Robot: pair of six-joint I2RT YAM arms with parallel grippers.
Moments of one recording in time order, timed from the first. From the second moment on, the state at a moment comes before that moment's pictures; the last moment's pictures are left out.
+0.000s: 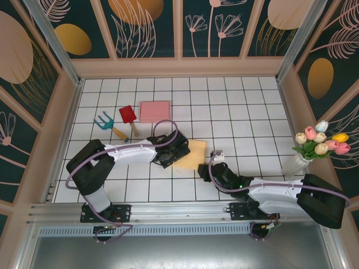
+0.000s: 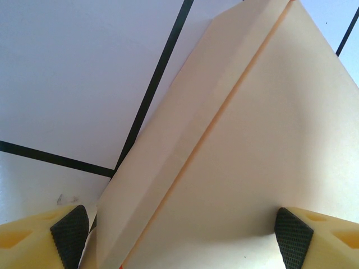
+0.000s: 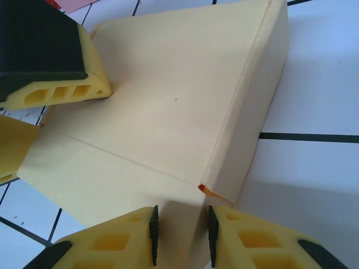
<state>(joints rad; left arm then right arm) -0.92 1.72 0.99 -0.40 -0.08 -1.41 1.08 1.05 0.13 0.31 0.35 0.82</state>
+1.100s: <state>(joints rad) -0.92 1.72 0.99 -0.40 -0.08 -1.41 1.11 1.07 0.09 0.37 0.37 0.84</state>
